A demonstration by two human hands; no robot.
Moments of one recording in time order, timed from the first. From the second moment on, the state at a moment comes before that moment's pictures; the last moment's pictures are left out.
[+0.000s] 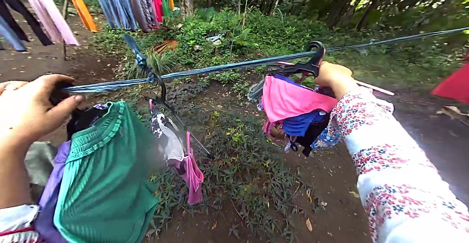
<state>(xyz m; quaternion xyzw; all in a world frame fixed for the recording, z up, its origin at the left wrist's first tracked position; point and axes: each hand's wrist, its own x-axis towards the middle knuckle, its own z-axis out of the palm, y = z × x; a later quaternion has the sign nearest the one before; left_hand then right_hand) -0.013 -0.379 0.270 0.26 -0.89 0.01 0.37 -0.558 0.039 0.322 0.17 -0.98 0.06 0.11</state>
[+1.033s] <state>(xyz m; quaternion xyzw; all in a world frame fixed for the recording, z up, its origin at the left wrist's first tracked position) -0.017 -0.406 0.271 0.19 -0.94 -0.01 0.27 -0.230 -0.170 0.236 0.48 -0.73 0.47 -0.10</state>
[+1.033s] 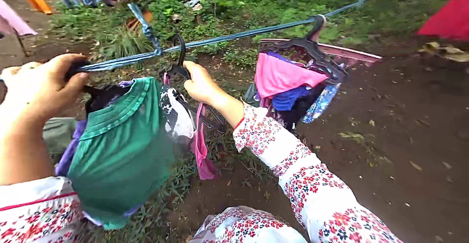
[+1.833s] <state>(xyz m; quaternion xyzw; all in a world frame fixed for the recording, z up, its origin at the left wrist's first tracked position) -0.005 -0.393 0.301 0.20 -0.95 -0.11 0.23 -0.435 0.037 0.215 0.36 -0.88 0.19 0.22</state>
